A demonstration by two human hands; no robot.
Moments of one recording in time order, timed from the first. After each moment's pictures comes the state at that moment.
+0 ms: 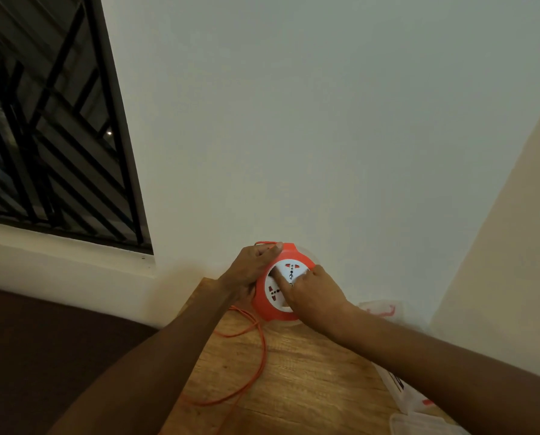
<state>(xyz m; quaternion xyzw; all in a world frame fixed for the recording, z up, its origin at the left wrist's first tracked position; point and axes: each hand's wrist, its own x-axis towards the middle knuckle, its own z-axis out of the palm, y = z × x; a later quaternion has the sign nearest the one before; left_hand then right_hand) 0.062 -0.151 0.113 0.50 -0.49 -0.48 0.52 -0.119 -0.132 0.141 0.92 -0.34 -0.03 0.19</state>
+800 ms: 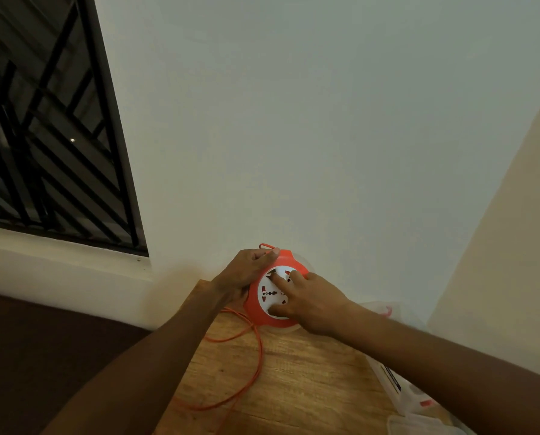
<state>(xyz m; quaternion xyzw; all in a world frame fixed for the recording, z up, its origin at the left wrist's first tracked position) 0.067 -0.149 0.119 0.53 -0.53 -0.45 0.49 -0.133 -0.136 0.150 0.95 -0.18 -0.08 0.24</state>
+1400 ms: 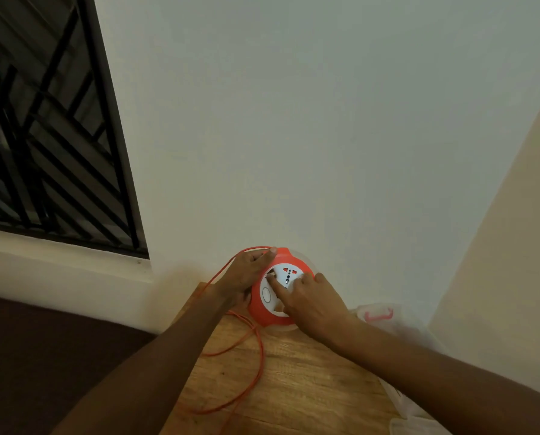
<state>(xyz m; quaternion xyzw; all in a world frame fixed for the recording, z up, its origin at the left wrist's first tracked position) 0.062 -0.148 0.116 0.52 -0.48 -0.47 0.53 -0.123 -0.128 0.144 0.92 -0.33 -0.05 0.20</state>
